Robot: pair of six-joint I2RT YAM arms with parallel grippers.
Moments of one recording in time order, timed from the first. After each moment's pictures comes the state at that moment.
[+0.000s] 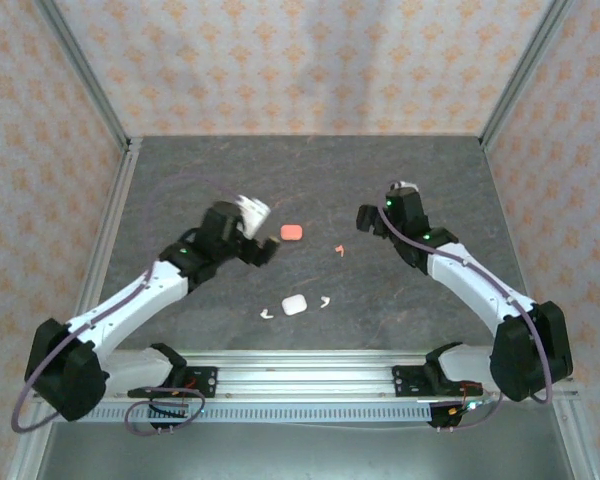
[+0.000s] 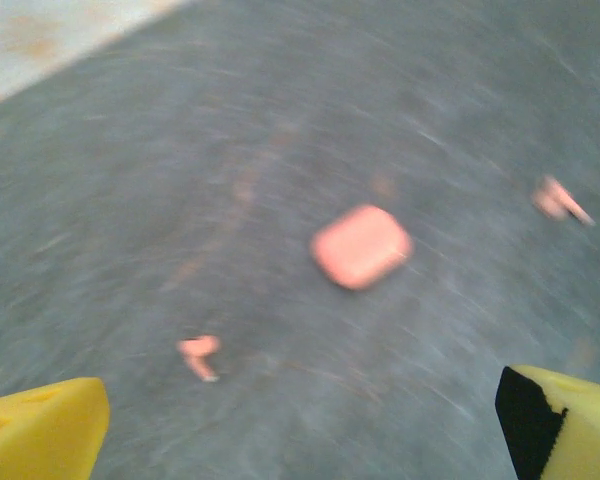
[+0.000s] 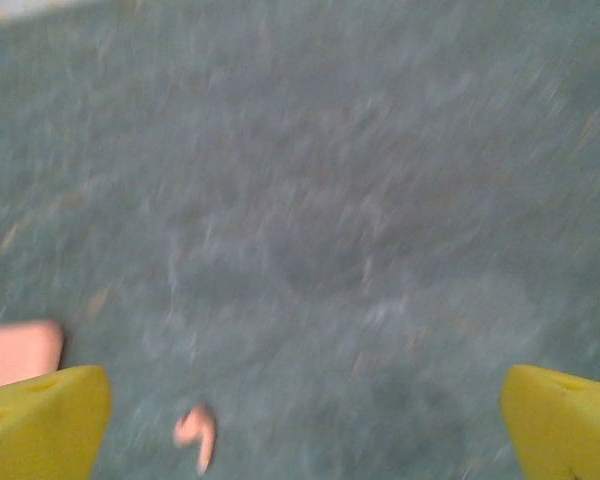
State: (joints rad) left arm -0.57 1.19 0.84 -0.35 -0.10 0.16; right arm 0.39 1.27 0.86 -0.35 0.16 0.47
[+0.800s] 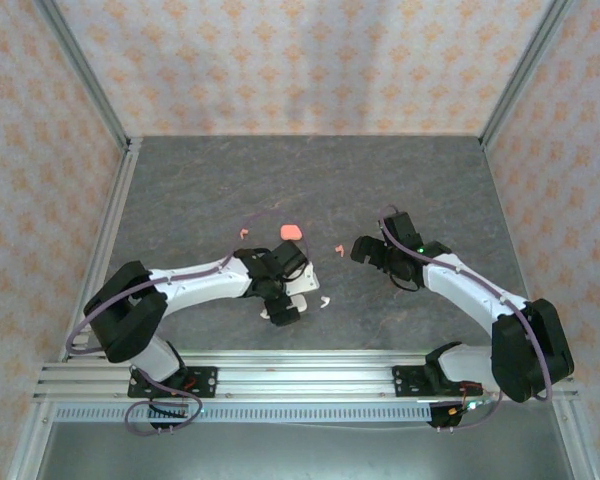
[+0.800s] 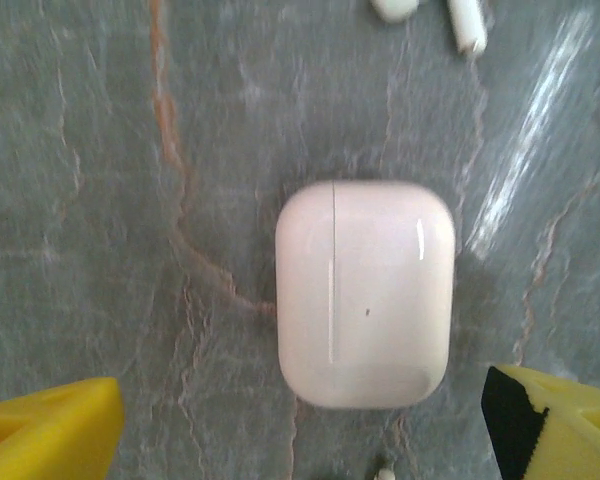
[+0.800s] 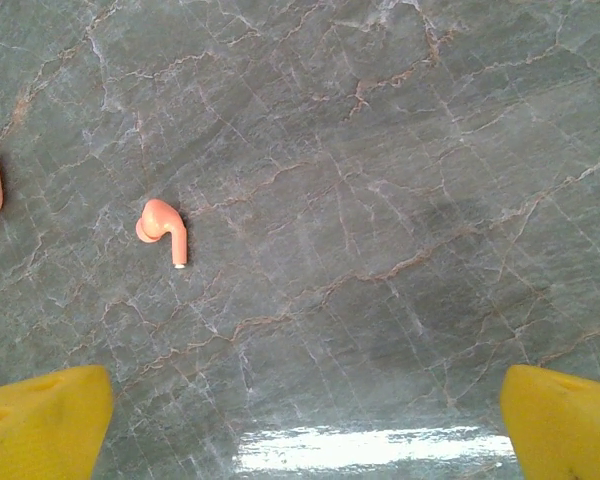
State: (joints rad) left arm -0.83 1.58 0.93 -0.62 0.03 0.33; right arm 0.42 1.27 0.73 -0.47 -0.01 0.70
